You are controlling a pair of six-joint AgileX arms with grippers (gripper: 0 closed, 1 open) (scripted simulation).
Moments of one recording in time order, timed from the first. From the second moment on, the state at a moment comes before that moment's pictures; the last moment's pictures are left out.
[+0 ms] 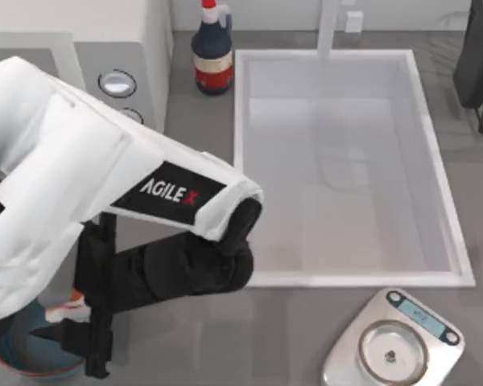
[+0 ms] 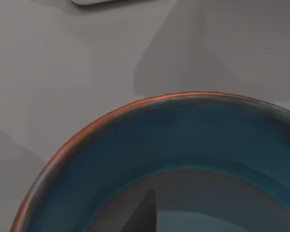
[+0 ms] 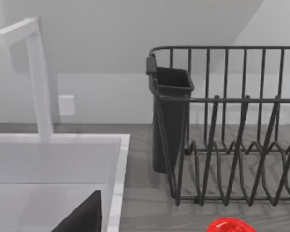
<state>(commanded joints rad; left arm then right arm) -0.76 2.21 1.25 -1.52 -0.70 -2.77 0.00 0.00 0.00 0.00 0.00 0.00</state>
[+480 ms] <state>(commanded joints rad) -0.71 2.20 1.15 -1.41 -0.75 -2.72 0.00 0.00 0.00 0.00 0.00 0.00</state>
